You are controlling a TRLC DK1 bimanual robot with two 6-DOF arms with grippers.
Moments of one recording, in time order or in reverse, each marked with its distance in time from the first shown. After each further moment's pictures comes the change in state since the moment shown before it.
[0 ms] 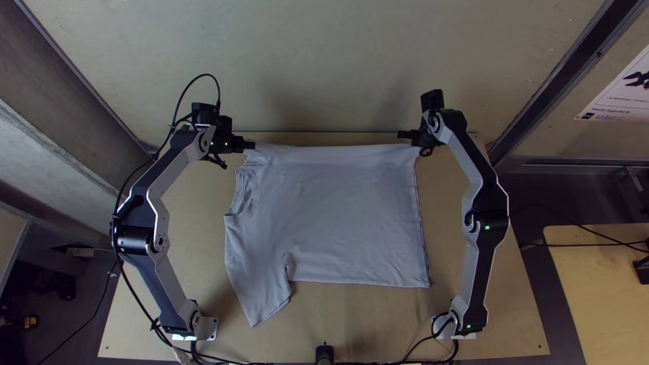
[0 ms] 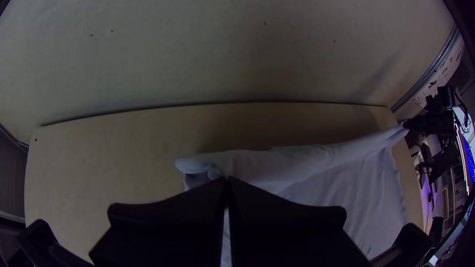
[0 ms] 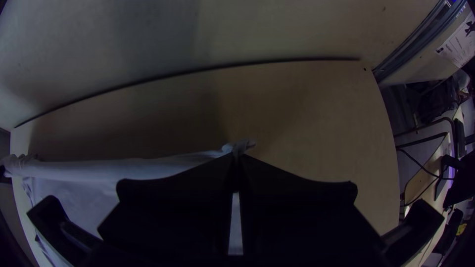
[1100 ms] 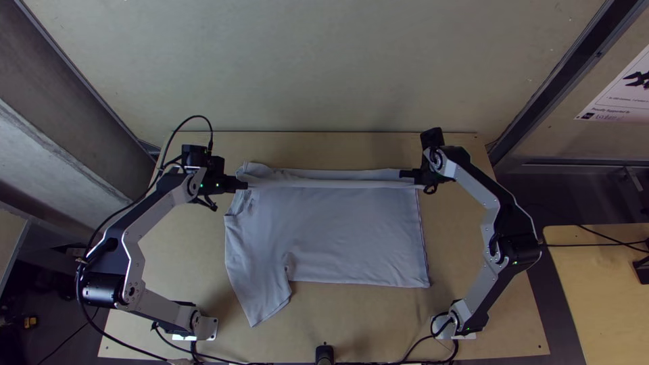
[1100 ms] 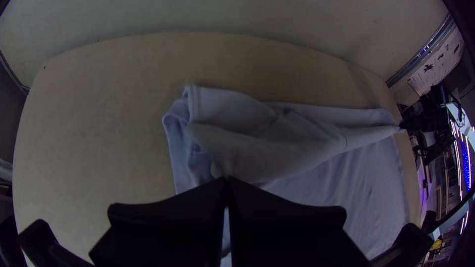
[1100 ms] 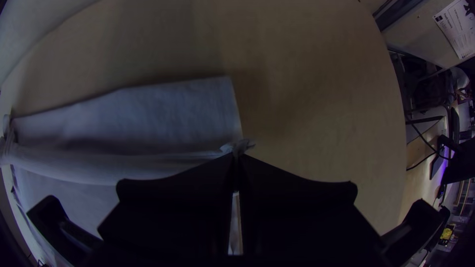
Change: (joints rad) left arm 0.013 -0.353 -0.572 0.104 0.023 0.000; right arm 0.019 -0.315 -0.642 0.161 0.000 -0.018
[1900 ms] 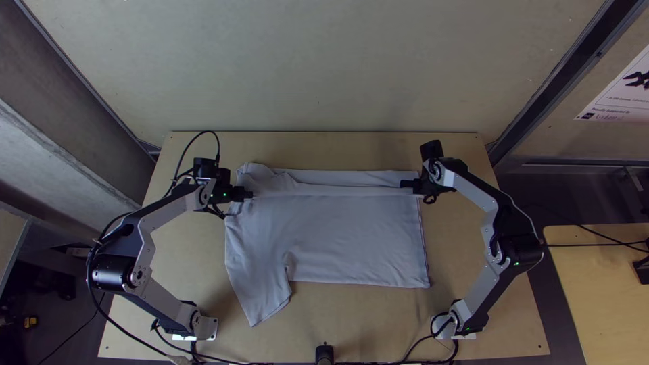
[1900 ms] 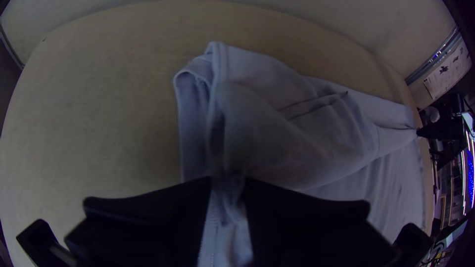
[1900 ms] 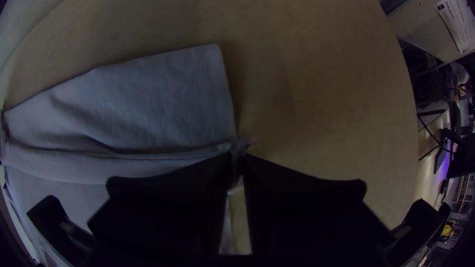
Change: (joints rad) left arm -0.006 0.109 -0.100 0.177 -0.062 -0.034; right arm -0.016 -0.011 -0.130 0.100 0.000 0.000
